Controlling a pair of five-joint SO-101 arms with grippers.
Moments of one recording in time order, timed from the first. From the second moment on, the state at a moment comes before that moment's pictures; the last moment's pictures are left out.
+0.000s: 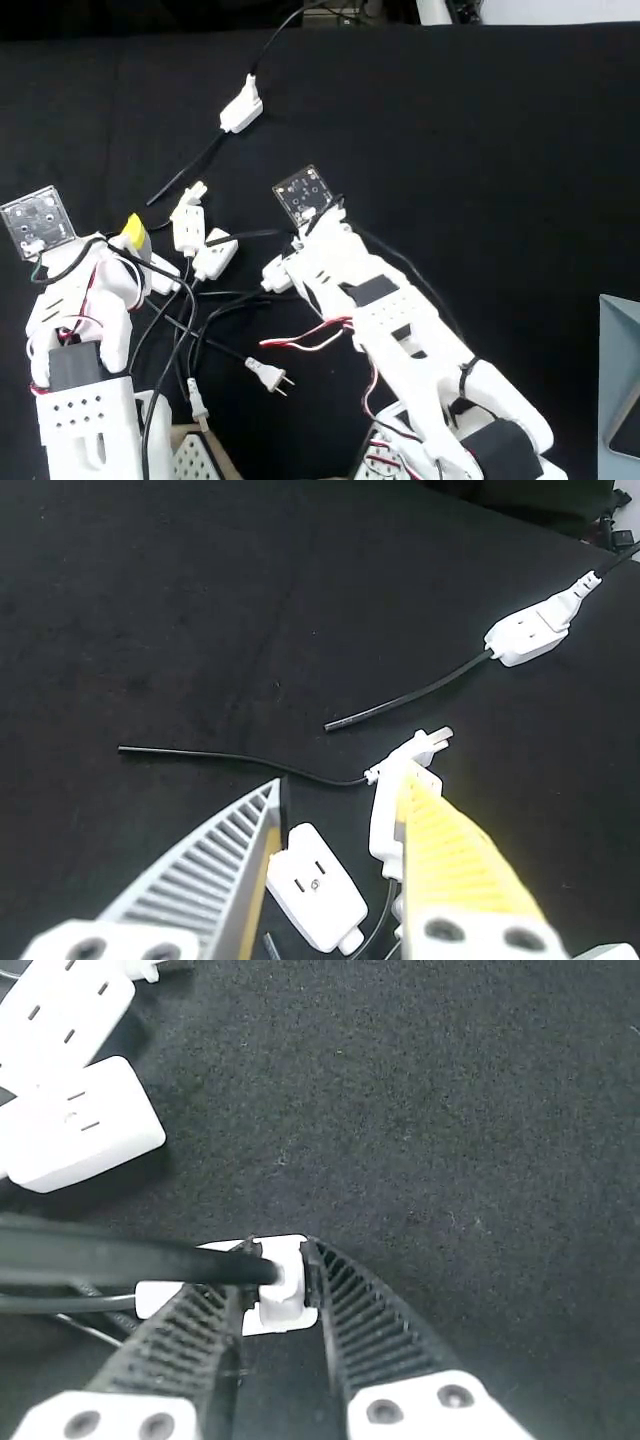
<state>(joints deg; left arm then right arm) -18.8 -76.4 69.6 47.5 10.9 -27.2 -26.6 65.8 17.5 8.7</state>
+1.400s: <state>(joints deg) -18.8 -76.4 69.6 47.5 10.9 -26.8 -14.1 59.6 19.6 3.8</state>
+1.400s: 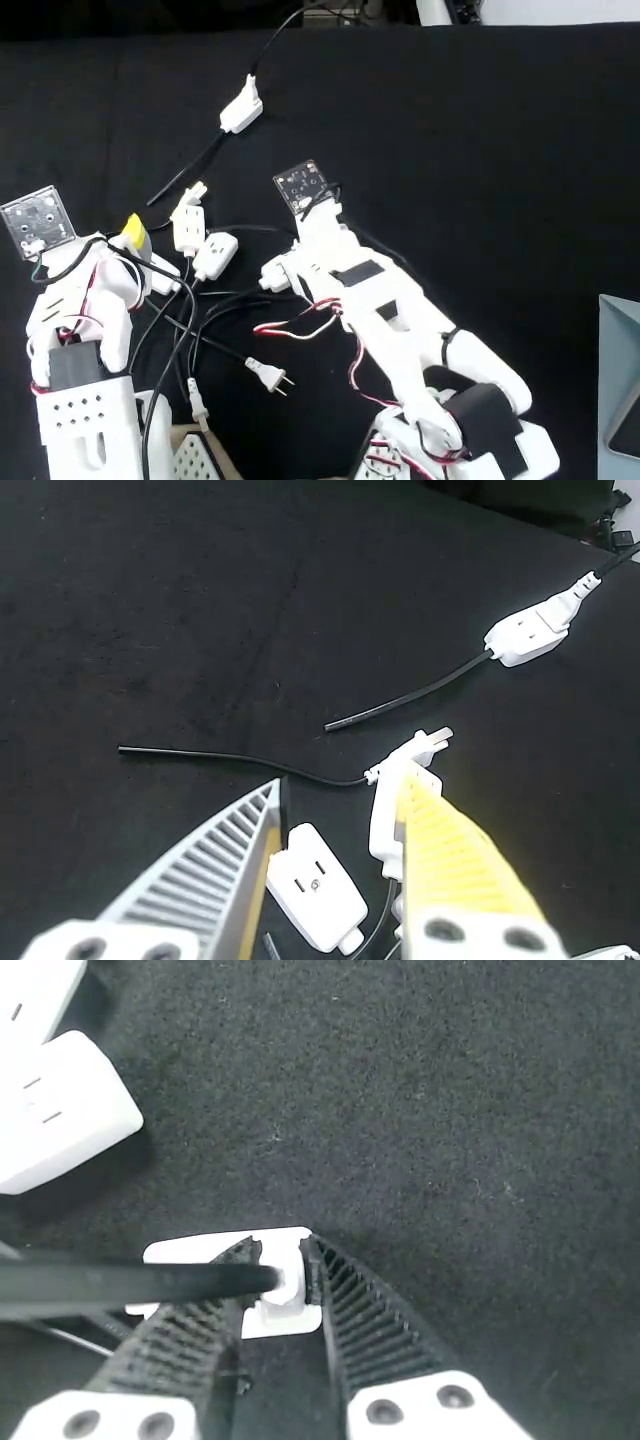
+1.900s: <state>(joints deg) -18.8 -76.4 69.7 47.5 10.9 -15.2 -2.0 32.8 20.8 4.1</state>
